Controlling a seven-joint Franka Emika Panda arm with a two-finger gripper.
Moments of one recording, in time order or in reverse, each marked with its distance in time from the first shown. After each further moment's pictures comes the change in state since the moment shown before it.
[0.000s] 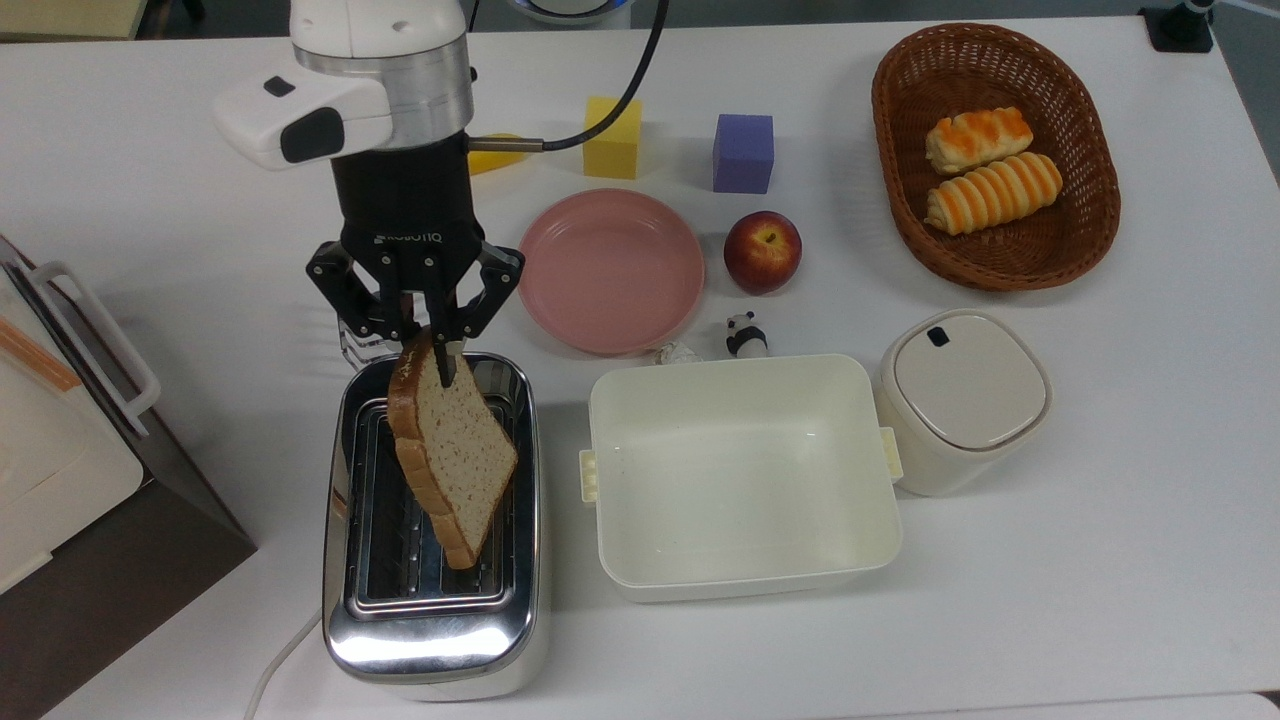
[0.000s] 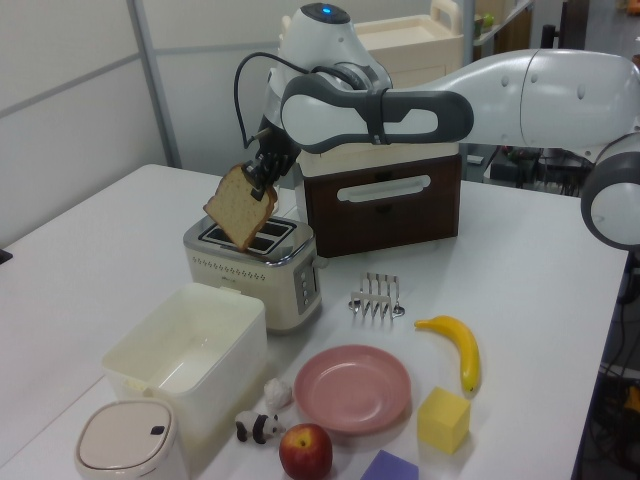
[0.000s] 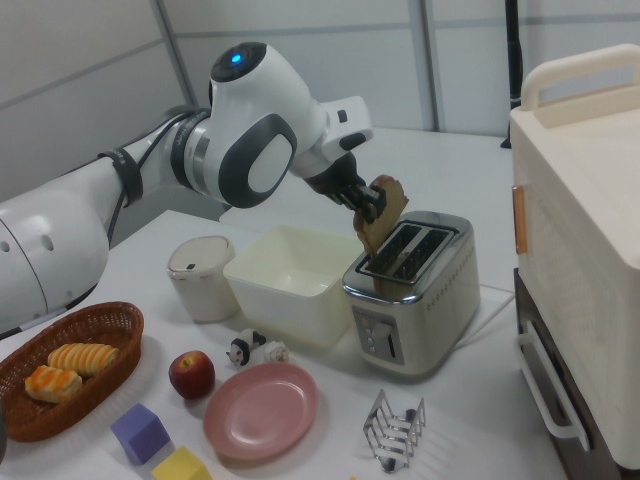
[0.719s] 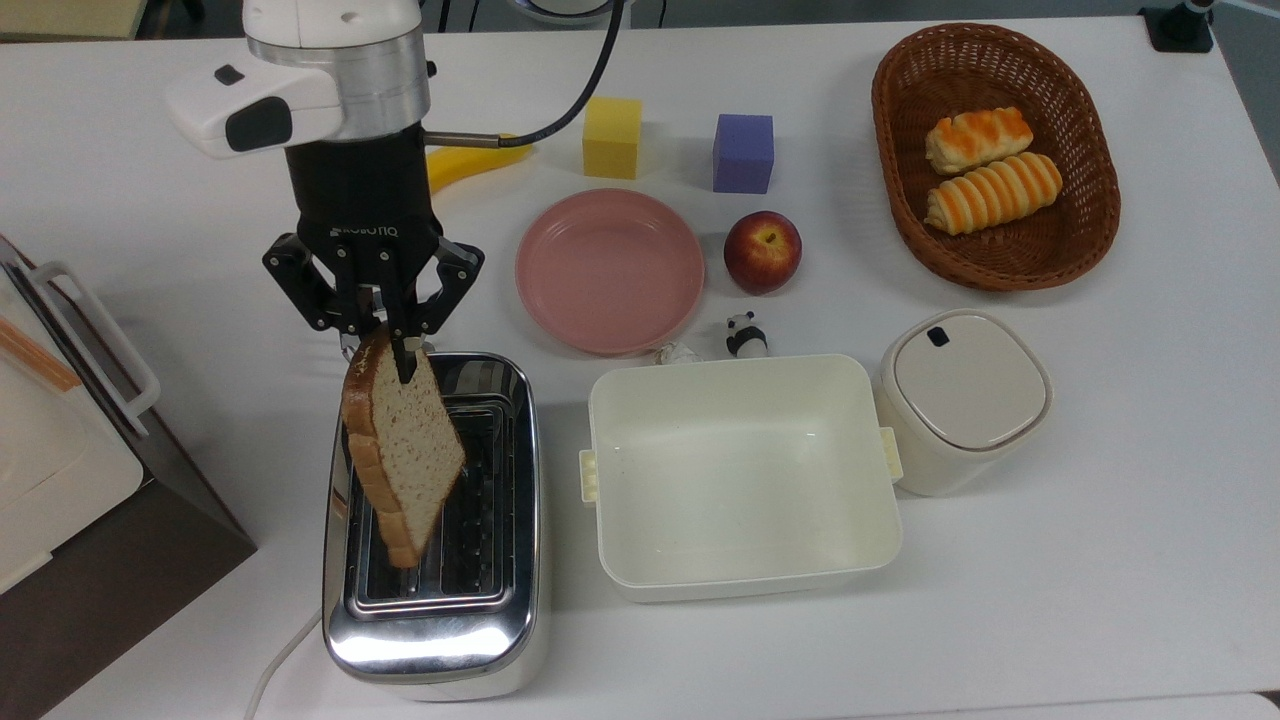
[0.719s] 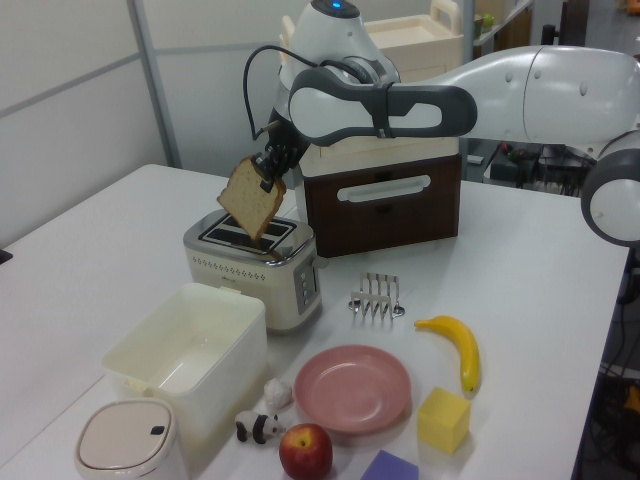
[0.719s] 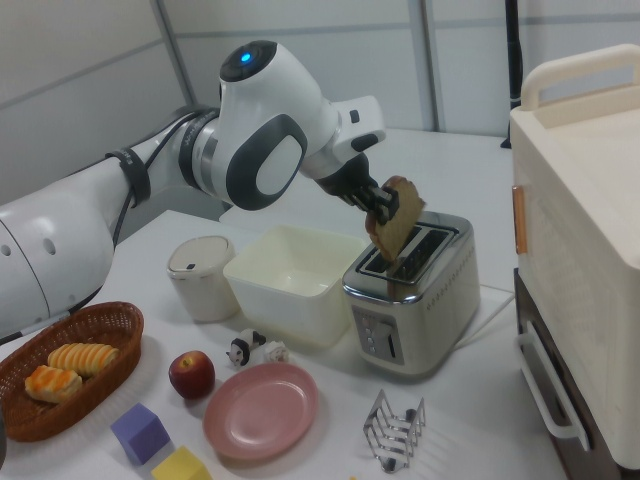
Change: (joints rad) arm -0.028 -0.001 -0.003 0.005 0.000 0.000 0.000
